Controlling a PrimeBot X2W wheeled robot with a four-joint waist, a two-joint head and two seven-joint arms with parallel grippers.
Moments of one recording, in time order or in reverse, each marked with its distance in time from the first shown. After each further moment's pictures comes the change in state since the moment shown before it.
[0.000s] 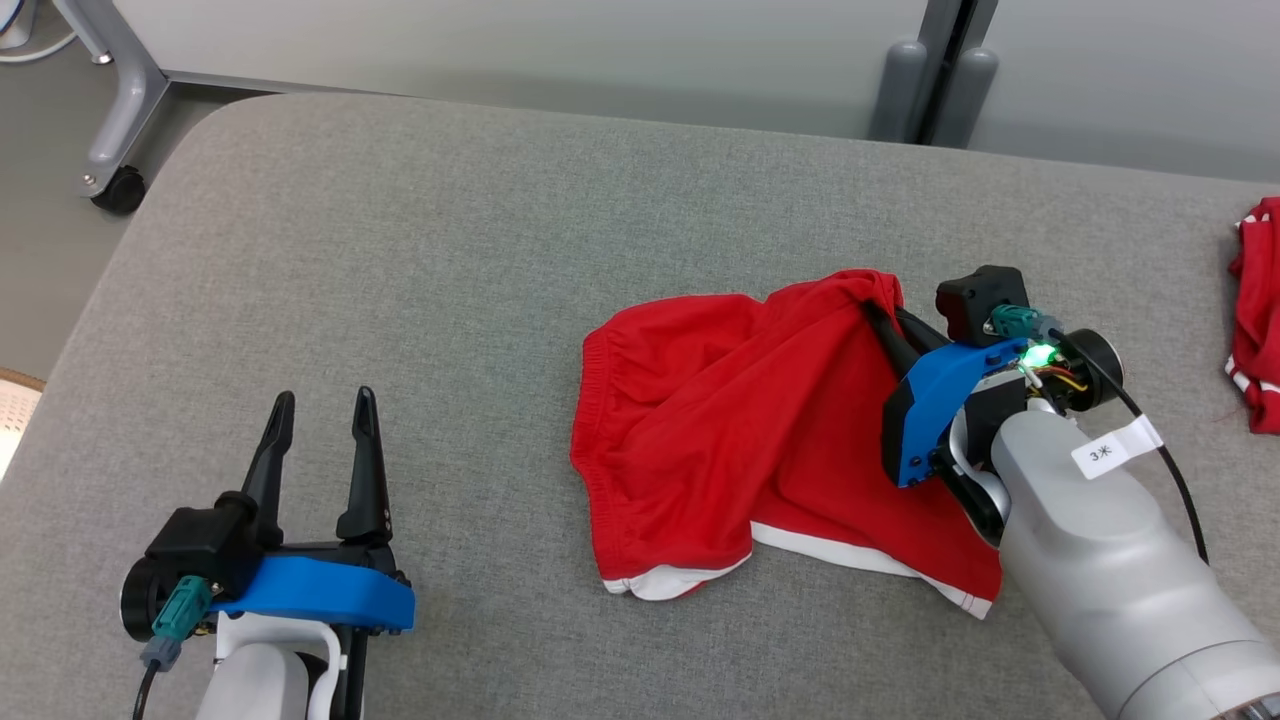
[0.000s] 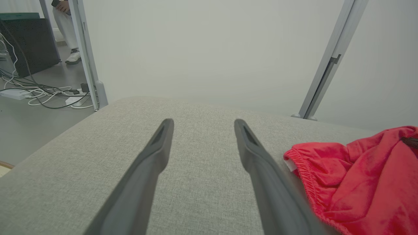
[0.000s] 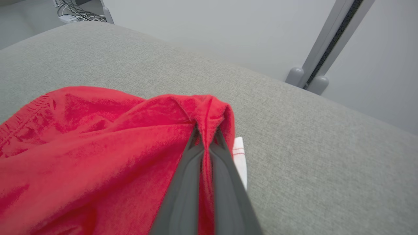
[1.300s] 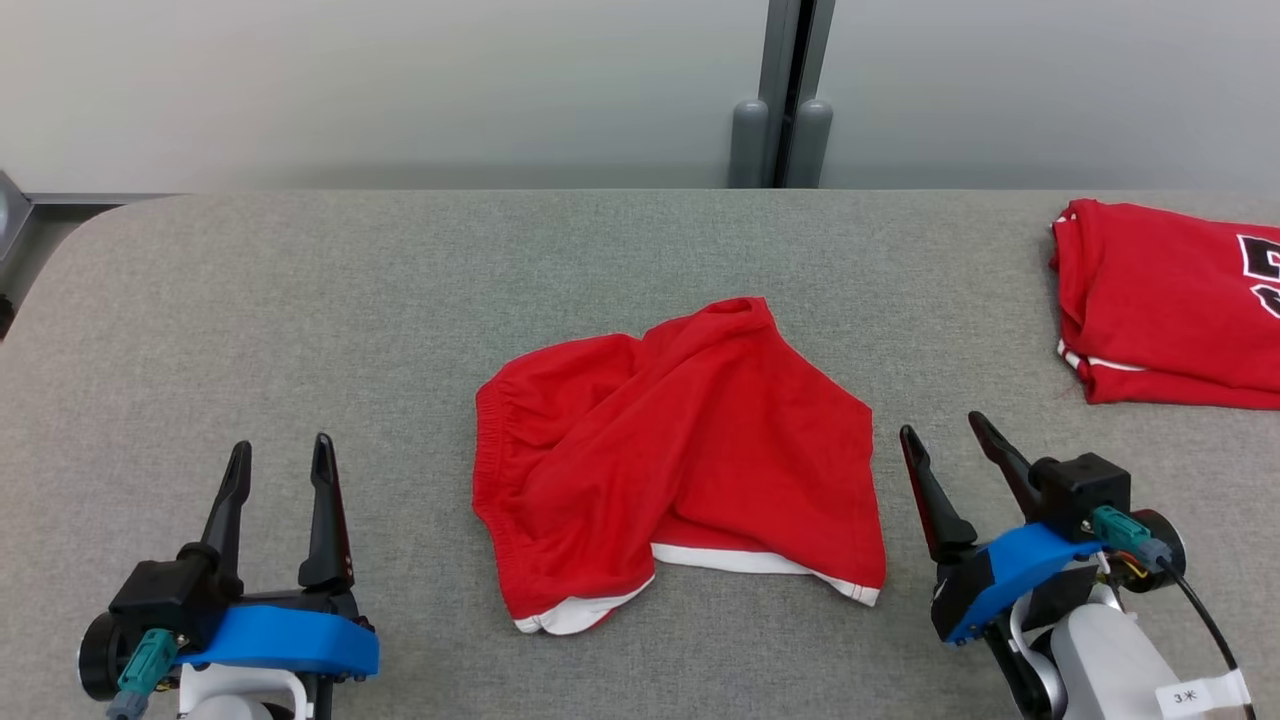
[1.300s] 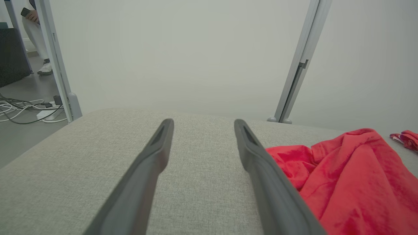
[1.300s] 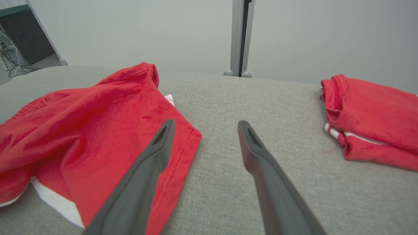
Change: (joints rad) left arm 0.083 0.013 0.063 -0.040 0.025 0.000 0.000; right arm 0.535 0.026 -0.364 -0.552 -0.168 0.000 -0.029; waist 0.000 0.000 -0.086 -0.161
